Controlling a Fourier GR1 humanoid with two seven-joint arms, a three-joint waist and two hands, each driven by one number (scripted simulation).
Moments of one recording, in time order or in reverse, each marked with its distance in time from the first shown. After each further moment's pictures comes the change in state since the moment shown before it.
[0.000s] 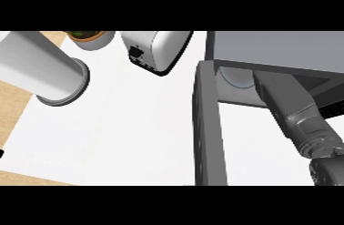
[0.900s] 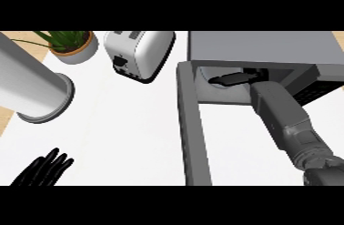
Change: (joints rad) left arm -0.005 -0.093 -0.250 0.076 -0.210 -0.167 -0.035; right arm 0.104 0.040 -0.083 -0.017 -0.112 0.492 -0.095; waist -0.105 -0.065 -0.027
